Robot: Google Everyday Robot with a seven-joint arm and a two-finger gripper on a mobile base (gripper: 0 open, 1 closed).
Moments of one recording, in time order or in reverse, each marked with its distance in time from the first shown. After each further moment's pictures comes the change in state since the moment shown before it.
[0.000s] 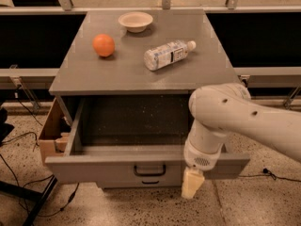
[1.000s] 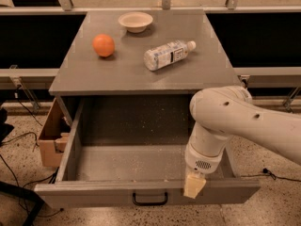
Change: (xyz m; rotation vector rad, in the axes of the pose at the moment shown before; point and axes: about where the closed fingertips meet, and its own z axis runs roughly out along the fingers) arm 0.003 0.010 0.001 -0.012 0.007 0.006
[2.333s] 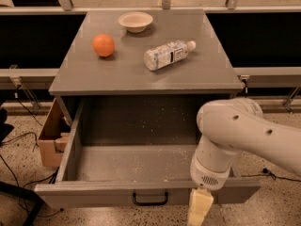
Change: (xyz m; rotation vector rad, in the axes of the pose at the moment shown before) arm 0.015 0.030 0.007 -0.026 -0.002 0.022
